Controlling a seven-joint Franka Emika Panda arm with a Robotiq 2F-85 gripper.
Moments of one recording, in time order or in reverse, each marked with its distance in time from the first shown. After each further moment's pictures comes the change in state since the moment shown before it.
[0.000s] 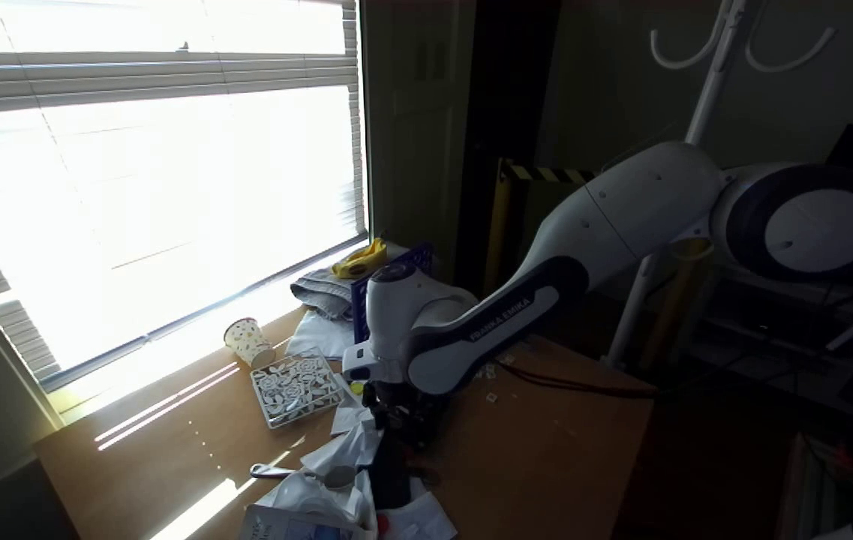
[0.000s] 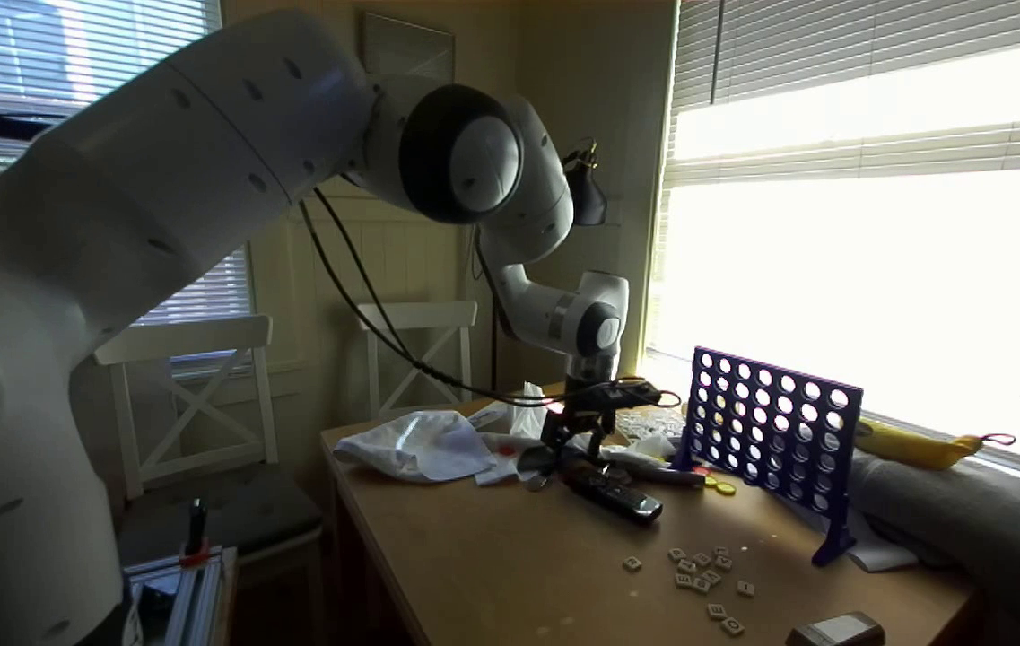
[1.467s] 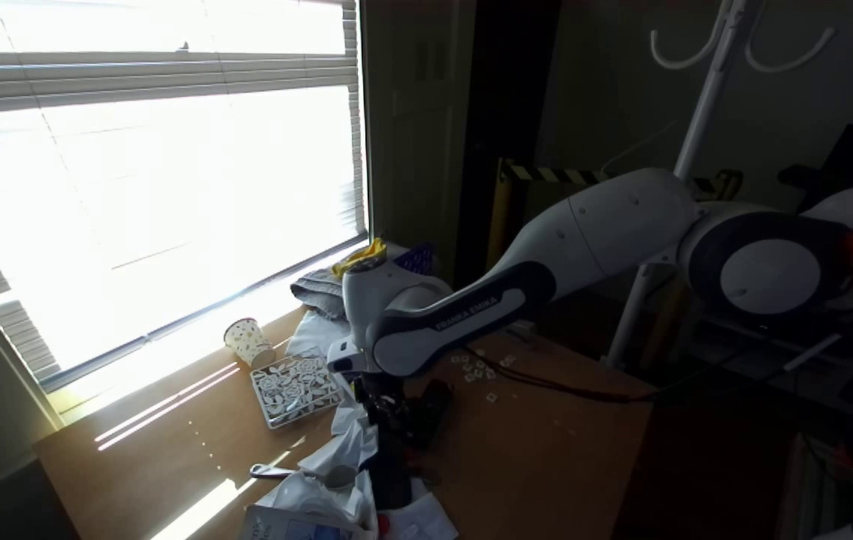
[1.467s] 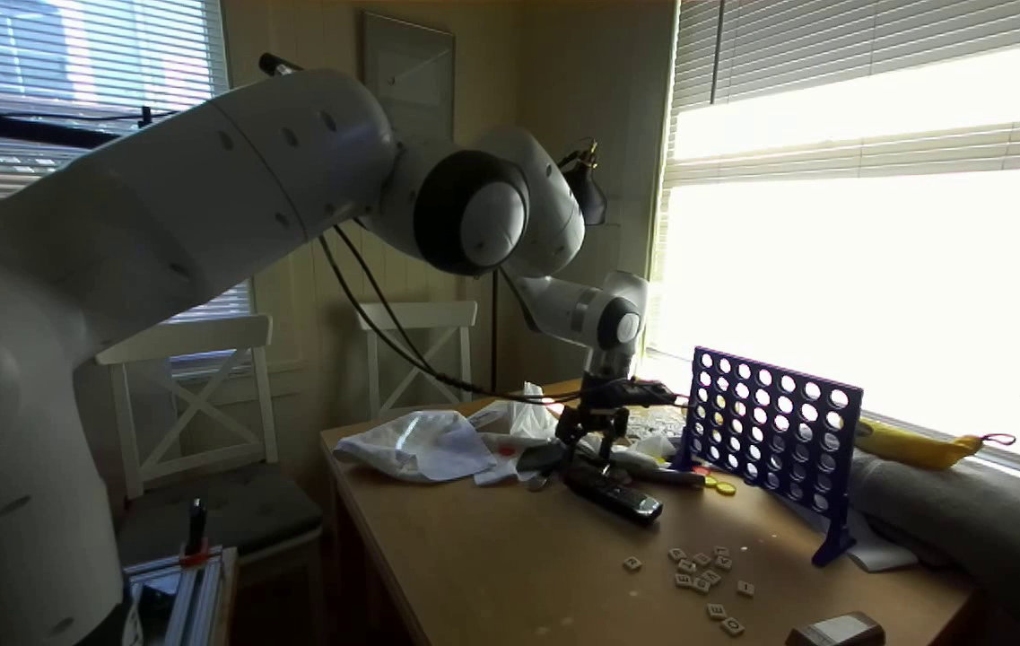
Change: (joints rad) arm 0.048 0.142 -0.035 0.294 0.042 -0.235 -0.028
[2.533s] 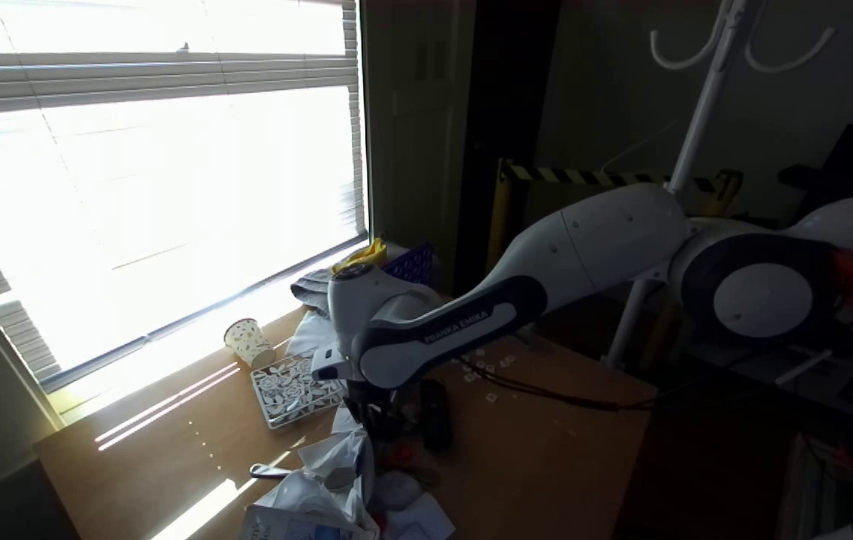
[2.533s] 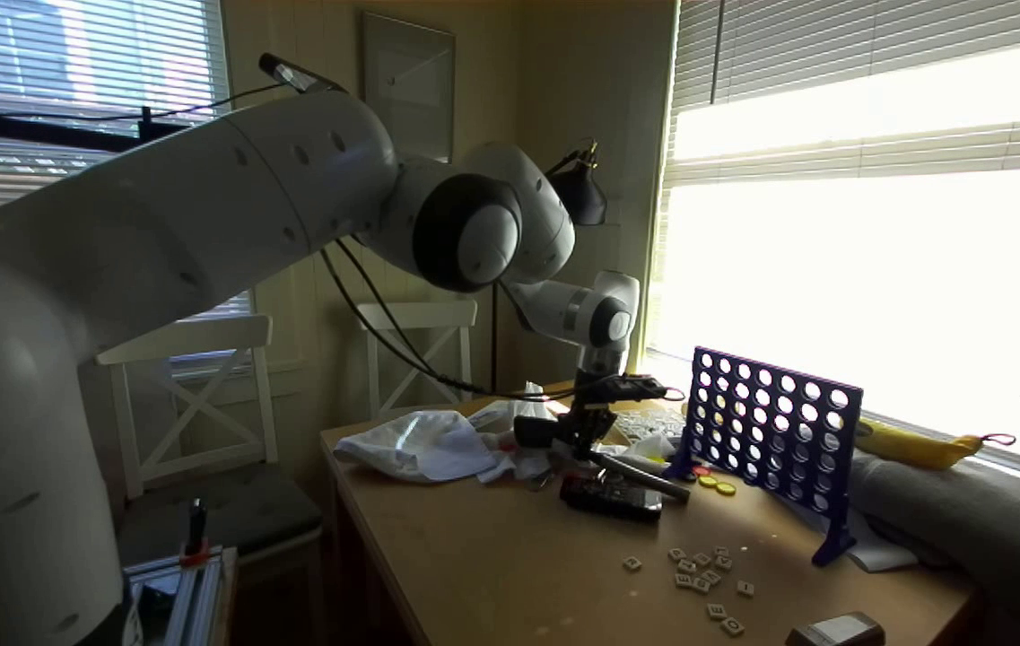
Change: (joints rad) arm 0.050 0.051 -0.010 0.092 -0.002 -0.007 -0.002
